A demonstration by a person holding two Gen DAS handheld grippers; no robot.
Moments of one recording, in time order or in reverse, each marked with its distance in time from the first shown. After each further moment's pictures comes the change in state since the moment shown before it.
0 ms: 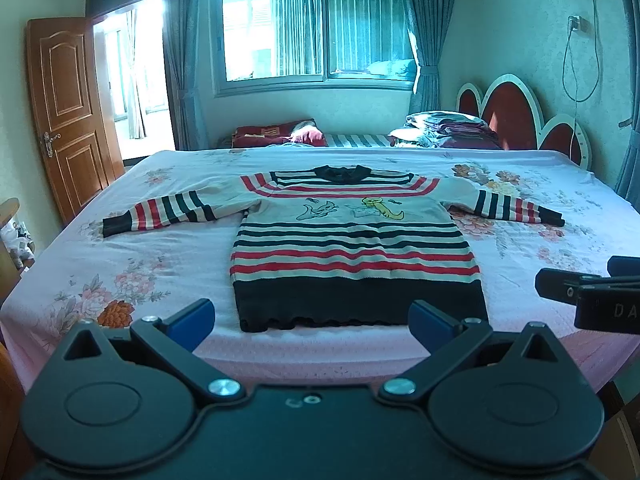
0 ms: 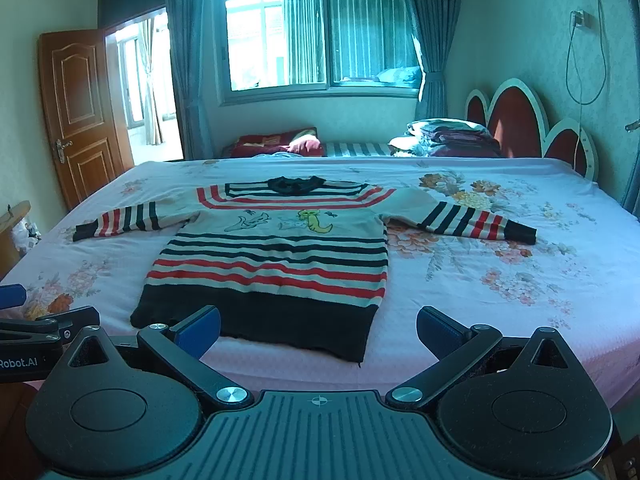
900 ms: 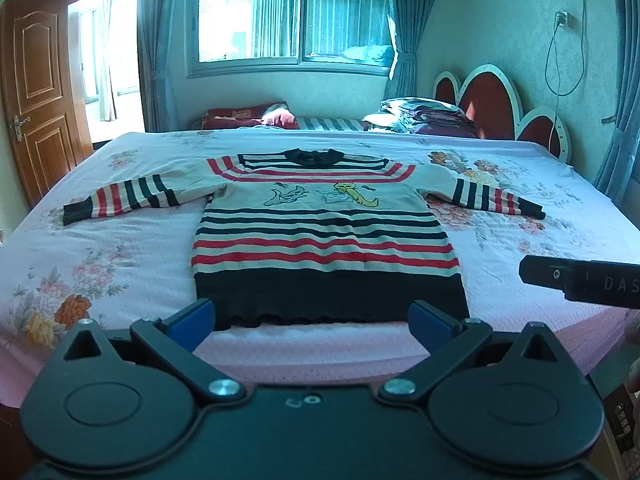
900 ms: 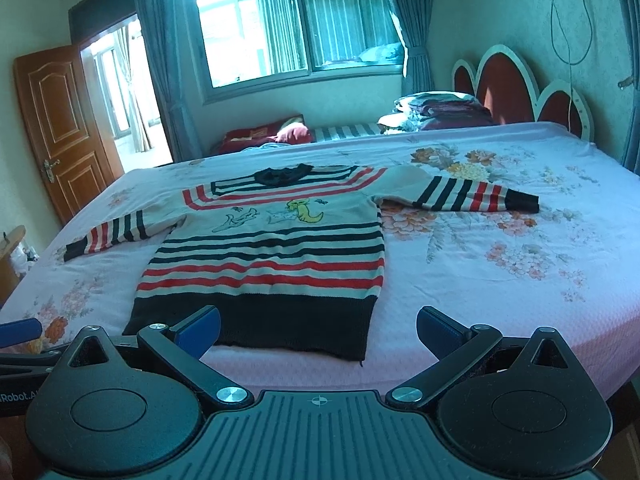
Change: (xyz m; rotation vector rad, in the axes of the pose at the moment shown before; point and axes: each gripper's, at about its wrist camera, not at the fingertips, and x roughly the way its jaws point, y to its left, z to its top) left arm 0.043 -0.004 0.005 -0.003 0.051 -0.111; right arm 0.031 -0.023 0.006 0.115 0.042 0.002
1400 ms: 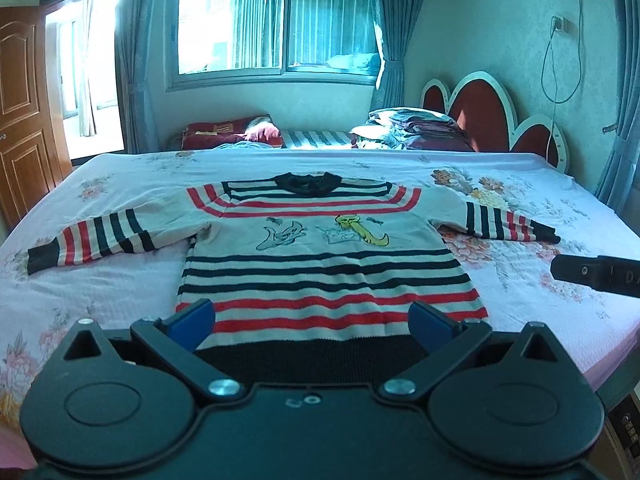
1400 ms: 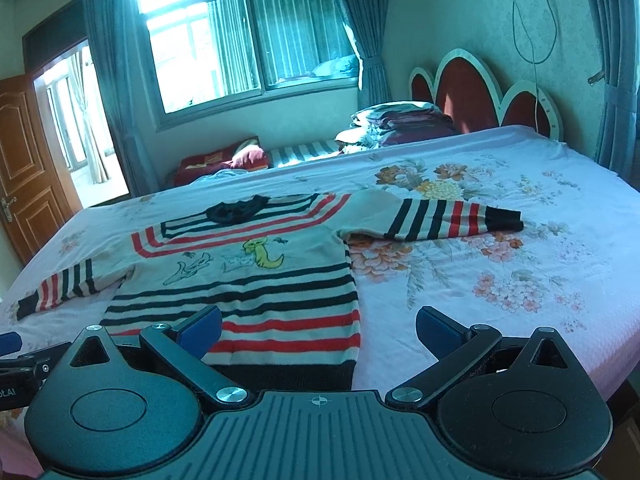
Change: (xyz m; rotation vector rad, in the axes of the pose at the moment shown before) left arm 0.080 0.027 0.059 0.035 -0.047 -0.053; right arm 0.063 -0.009 0.049 0.087 -0.068 -0.120
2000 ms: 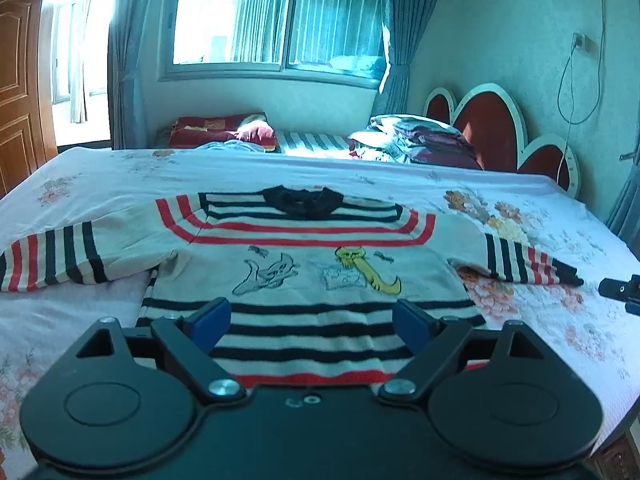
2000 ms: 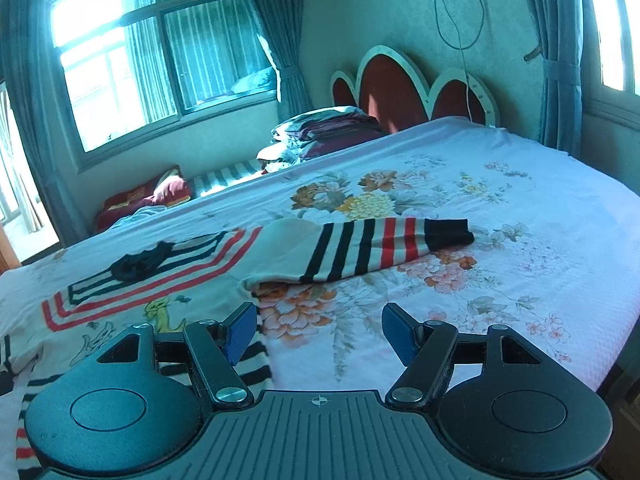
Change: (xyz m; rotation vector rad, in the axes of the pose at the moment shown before) left arm 0.117 0.005 0.048 -0.067 -0.001 -0.021; right arm 0.098 -0.083 0.049 0.169 -0.038 -0.176
